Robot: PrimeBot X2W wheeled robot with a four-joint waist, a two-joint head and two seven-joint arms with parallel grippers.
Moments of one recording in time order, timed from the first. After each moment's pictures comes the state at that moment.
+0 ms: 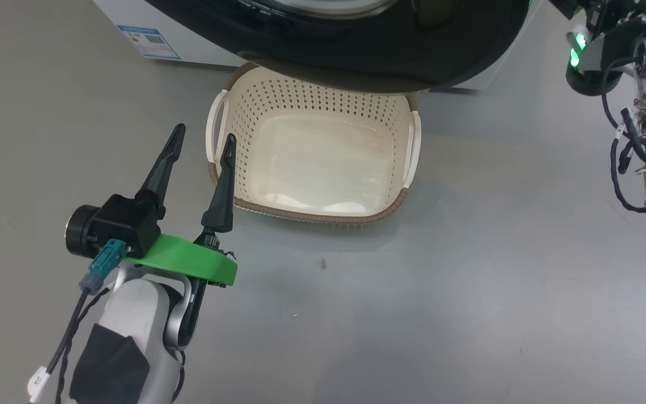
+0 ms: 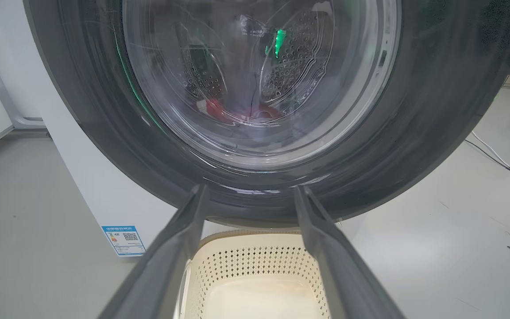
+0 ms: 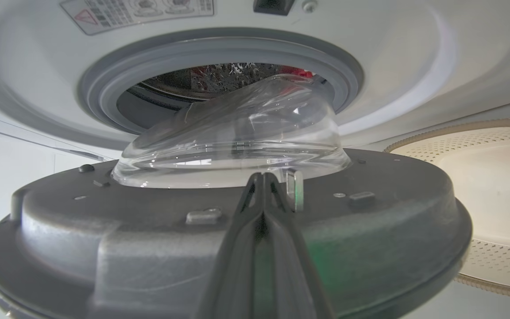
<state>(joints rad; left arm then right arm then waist) -0.41 0.03 -0.29 0.22 -0.34 -0.03 -0.25 -1.13 -0.16 0.05 0.79 1.50 0.11 0.79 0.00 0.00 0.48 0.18</state>
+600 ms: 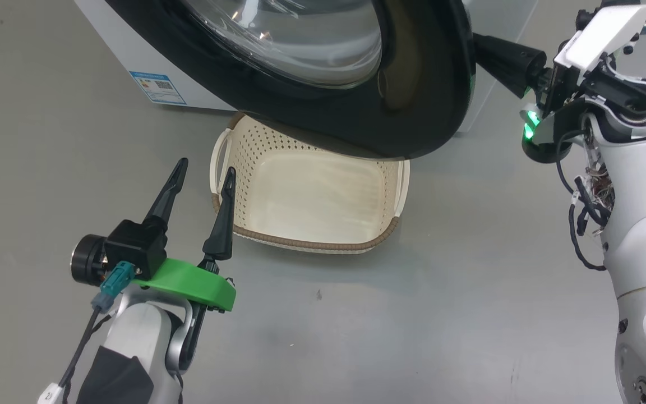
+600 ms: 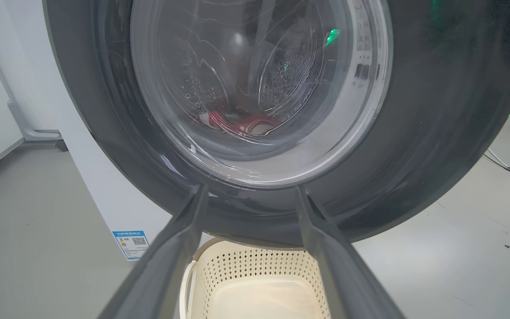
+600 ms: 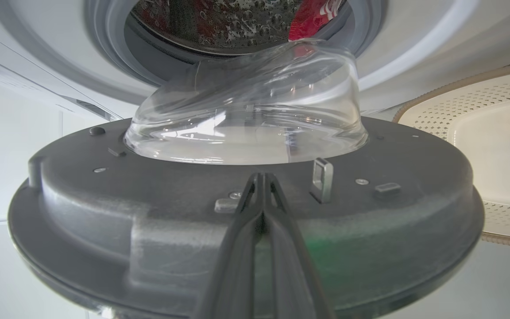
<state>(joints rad) -0.36 0.03 -0.29 0.26 -0.31 -0.03 -0.25 -0.95 -0.11 0.08 0.71 1.53 0.12 0.82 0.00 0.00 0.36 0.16</state>
